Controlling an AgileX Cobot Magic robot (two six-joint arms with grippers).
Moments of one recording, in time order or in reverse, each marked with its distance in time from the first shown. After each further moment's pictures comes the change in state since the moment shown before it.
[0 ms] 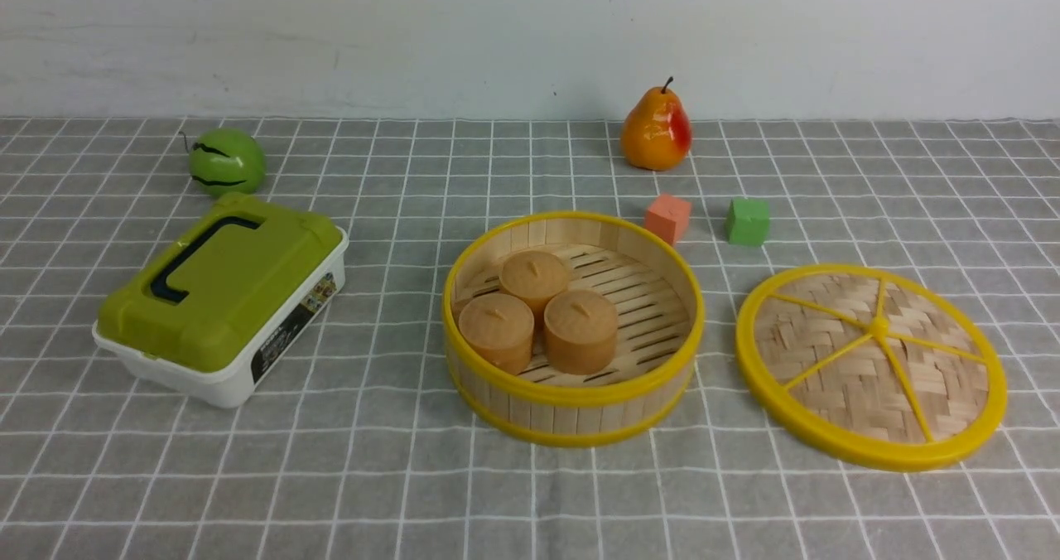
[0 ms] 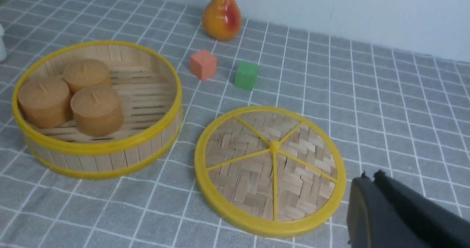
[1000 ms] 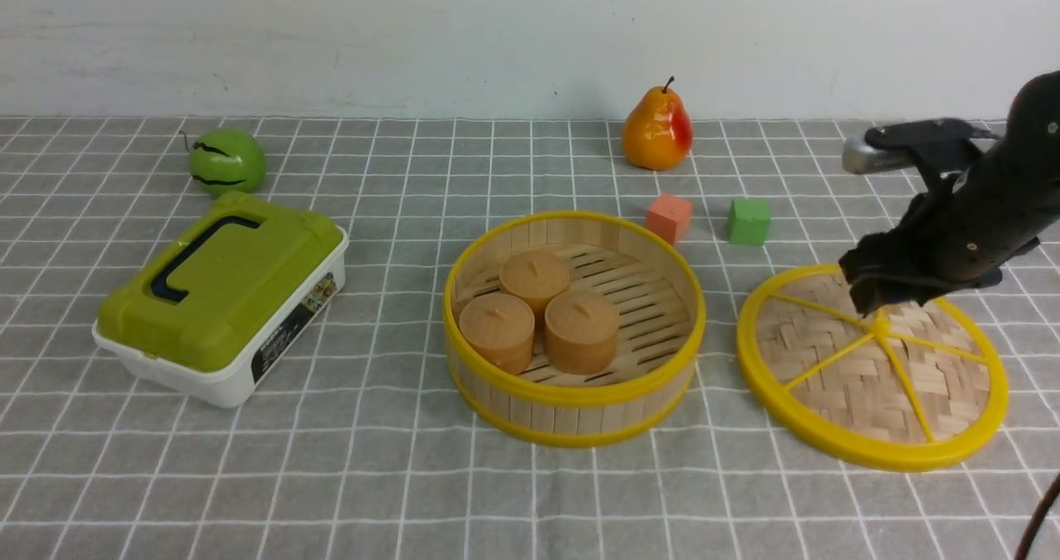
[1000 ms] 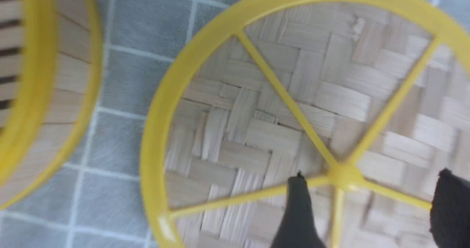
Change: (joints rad) right arm 0.001 1.302 -0.606 -0.015 0.027 0.043; left arm 0.000 0.000 0.000 0.000 0.000 0.000
